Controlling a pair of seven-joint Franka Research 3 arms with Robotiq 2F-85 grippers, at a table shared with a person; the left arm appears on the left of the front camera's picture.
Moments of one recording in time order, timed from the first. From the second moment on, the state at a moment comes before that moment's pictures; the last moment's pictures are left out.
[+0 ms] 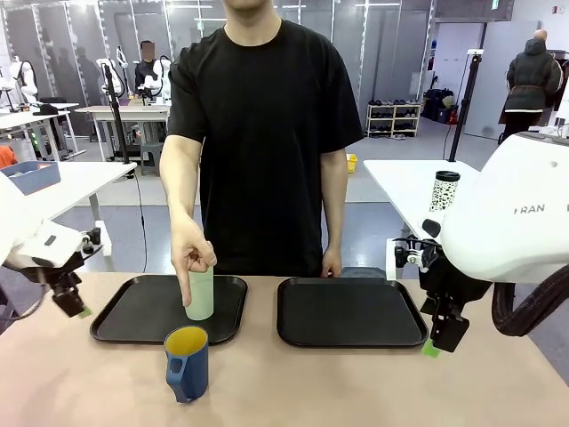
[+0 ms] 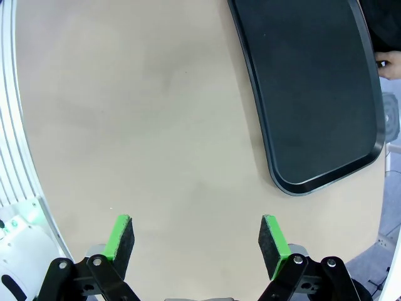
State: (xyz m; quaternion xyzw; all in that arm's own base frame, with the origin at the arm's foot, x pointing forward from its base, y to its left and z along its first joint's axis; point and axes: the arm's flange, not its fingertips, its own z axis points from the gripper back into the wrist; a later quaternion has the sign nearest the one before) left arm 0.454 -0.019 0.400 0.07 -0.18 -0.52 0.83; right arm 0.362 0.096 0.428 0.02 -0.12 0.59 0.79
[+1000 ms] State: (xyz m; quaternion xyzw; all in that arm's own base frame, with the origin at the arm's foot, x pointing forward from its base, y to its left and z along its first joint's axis) left arm 0.445 -0.017 0.411 0.08 -0.15 -0.62 0.77; right arm 0.362 0.097 0.428 0.02 -0.12 0.59 0.80
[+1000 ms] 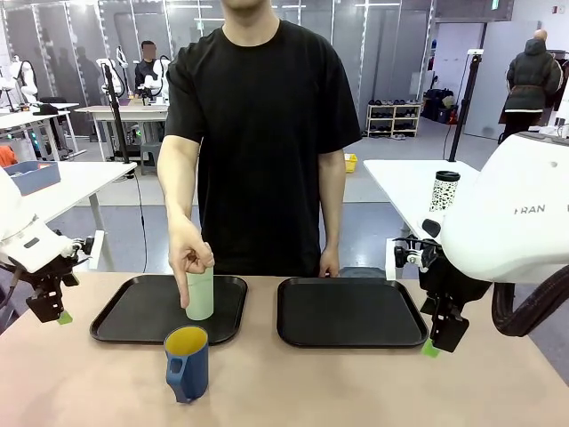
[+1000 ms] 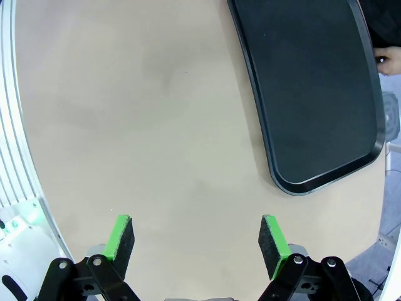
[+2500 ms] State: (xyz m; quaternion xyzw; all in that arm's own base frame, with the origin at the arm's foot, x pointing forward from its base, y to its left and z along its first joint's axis) left arm 0.443 -0.036 0.288 -0.37 -0.40 -0.66 0.53; right arm 0.362 0.096 0.428 0.02 -0.12 0.59 0.80
